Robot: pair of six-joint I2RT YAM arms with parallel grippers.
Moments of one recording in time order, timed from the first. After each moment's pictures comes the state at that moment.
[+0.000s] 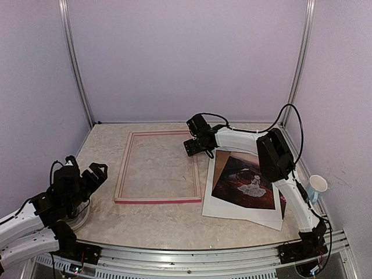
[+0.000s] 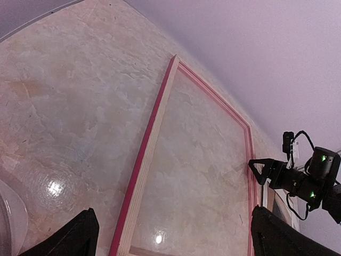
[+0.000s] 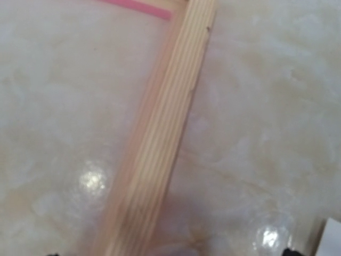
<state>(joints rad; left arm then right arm) -0.61 0.54 0.28 -0.19 -0.48 -1.00 0.69 2.54 2.13 -0.44 0.34 0.16</state>
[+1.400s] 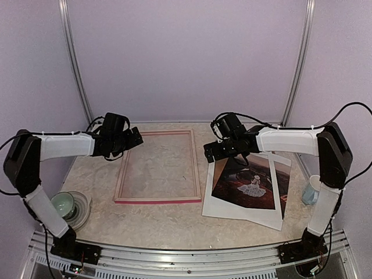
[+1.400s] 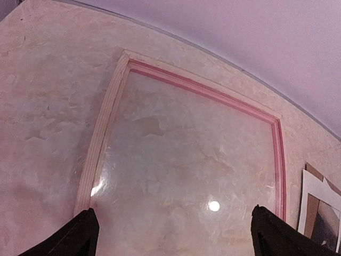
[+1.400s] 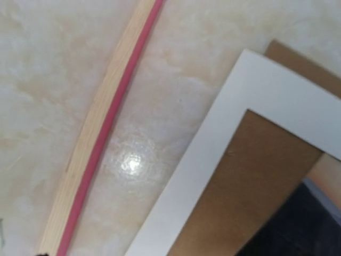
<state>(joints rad) -0.45 1.60 0.99 -0.03 -0.26 -0.71 0.71 1.86 1.35 -0.31 0.22 0.25</state>
